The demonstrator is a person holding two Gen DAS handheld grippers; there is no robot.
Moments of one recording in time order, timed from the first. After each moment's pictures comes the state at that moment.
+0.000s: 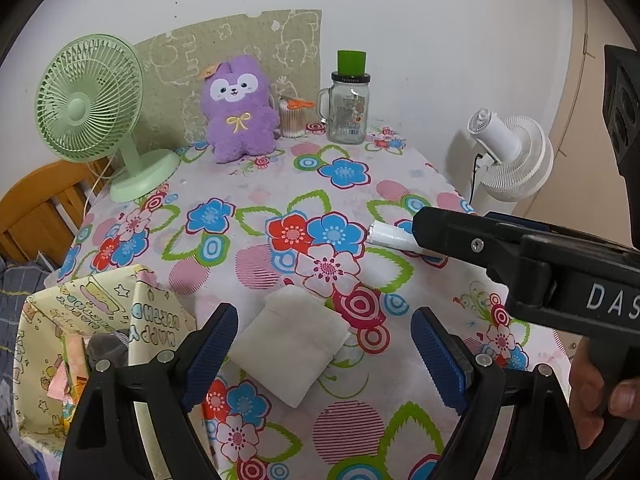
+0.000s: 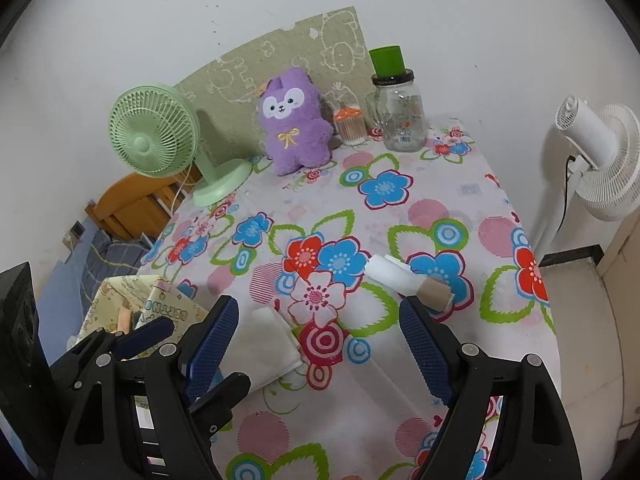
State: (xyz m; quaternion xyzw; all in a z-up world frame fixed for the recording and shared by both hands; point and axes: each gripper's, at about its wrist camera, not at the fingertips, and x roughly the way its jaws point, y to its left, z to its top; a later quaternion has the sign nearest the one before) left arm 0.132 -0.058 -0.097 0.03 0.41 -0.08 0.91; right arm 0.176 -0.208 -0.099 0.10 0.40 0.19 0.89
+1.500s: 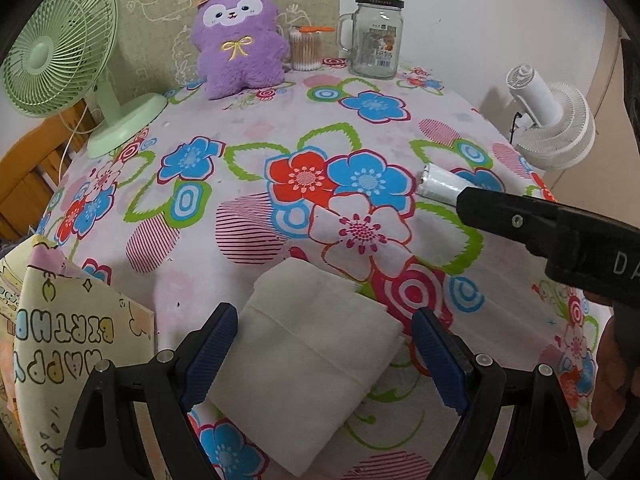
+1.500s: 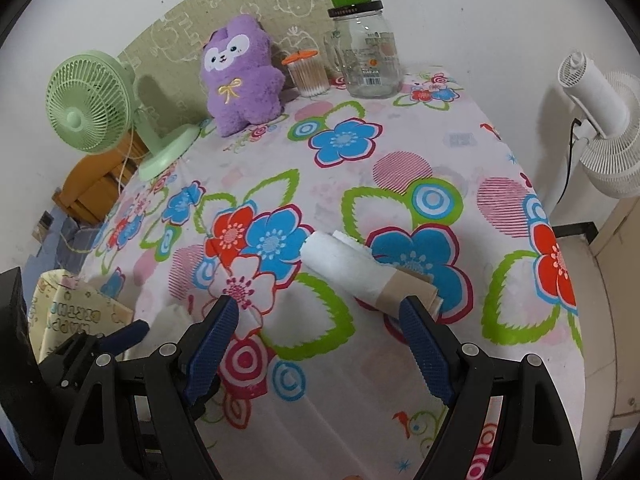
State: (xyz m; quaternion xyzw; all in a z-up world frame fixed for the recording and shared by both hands) left arm 0.193 -0.053 -0.176 0.04 0.48 -0.05 0.87; right arm 0.243 -0.216 -0.176 0.09 0.46 0.16 0.87
